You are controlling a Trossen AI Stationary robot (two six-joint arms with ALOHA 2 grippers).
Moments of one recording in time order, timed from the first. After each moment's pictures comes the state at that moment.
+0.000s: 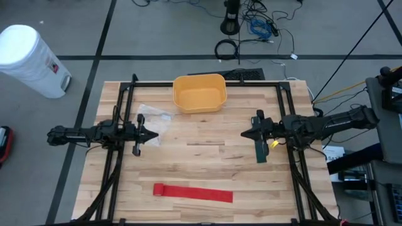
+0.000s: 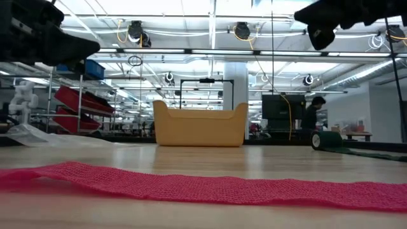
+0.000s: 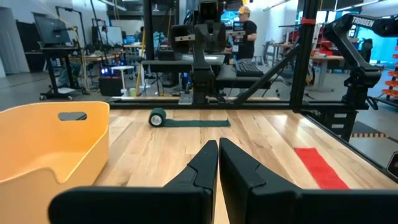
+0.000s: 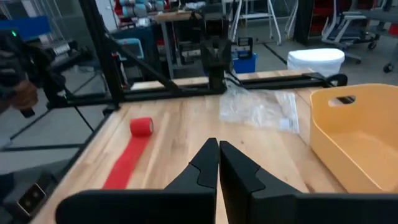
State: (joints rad) left arm -0.03 0.01 0.01 0.05 0.02 0.01; right arm 0.15 0.68 0.45 0.09 0.11 0.15
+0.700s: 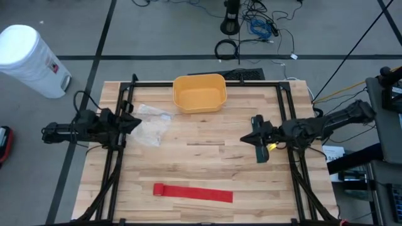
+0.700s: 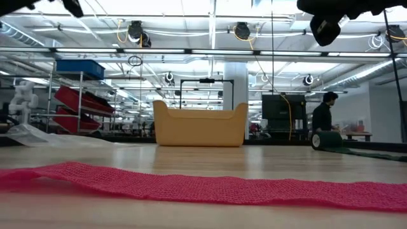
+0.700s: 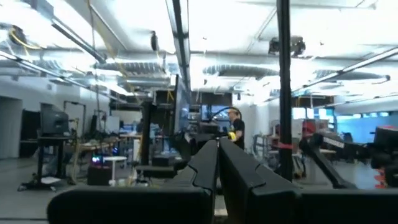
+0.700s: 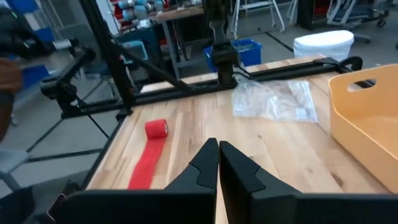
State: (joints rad) left arm -0.03 0.17 0.29 0.33 0.05 -0.02; right arm 0.29 0.74 0.49 0.08 0.24 0.28
